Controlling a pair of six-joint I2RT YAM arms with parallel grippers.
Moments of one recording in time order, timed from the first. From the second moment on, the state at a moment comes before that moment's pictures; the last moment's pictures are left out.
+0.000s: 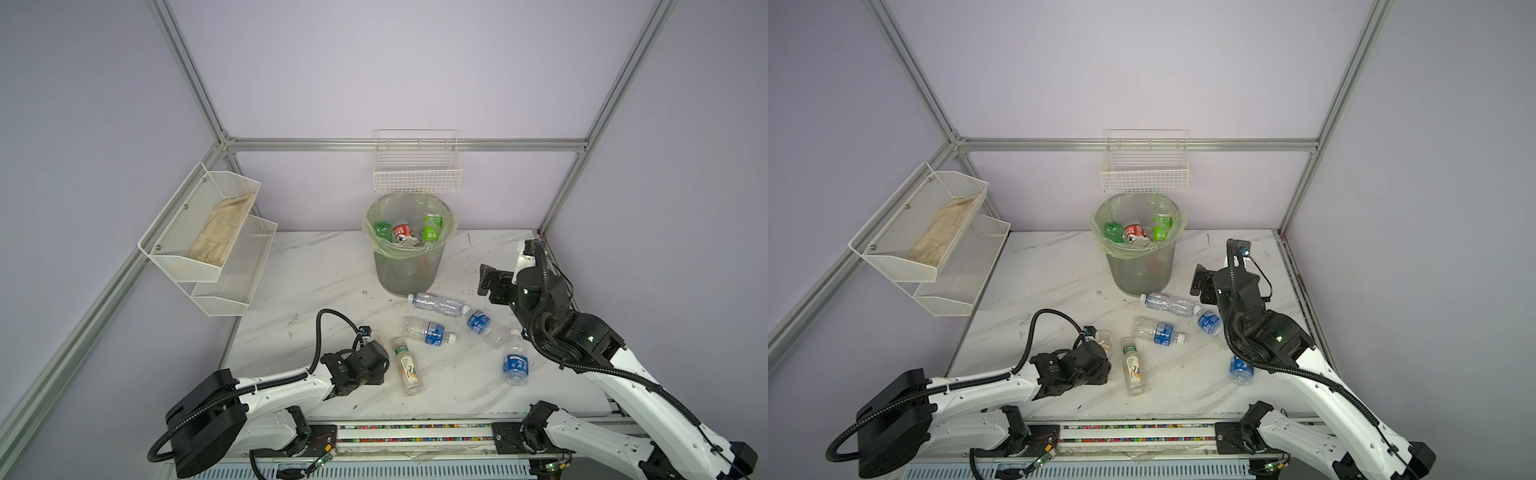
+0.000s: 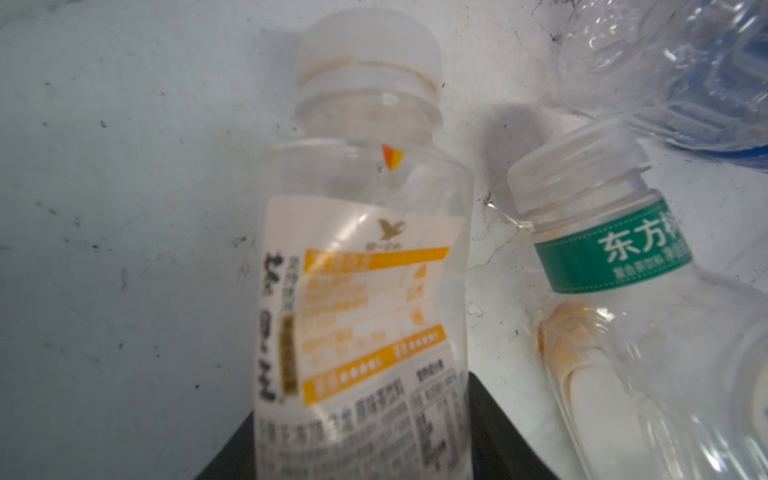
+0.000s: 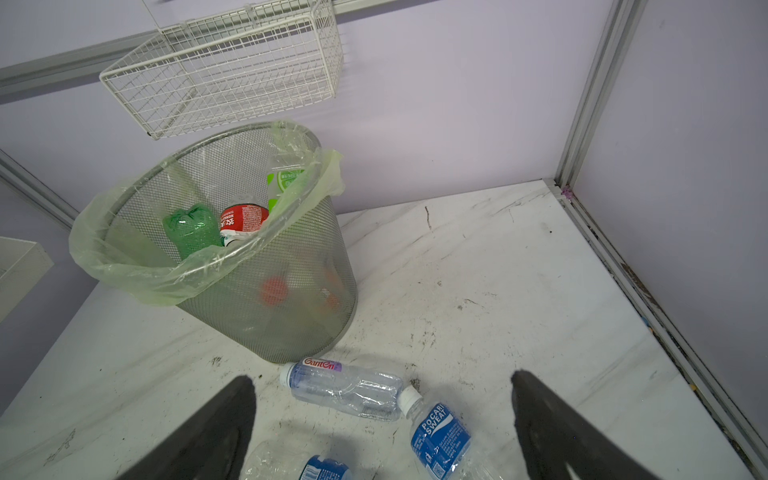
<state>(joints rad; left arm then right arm) -0.95 1.20 0.51 -0.39 -0.27 -0.87 0.70 0.94 1.18 -0.66 0.60 0.47</state>
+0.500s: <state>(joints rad) -0.95 1.02 0.67 -0.51 -0.37 -0.76 0.70 0.94 1.17 -0.66 0.60 0.48</state>
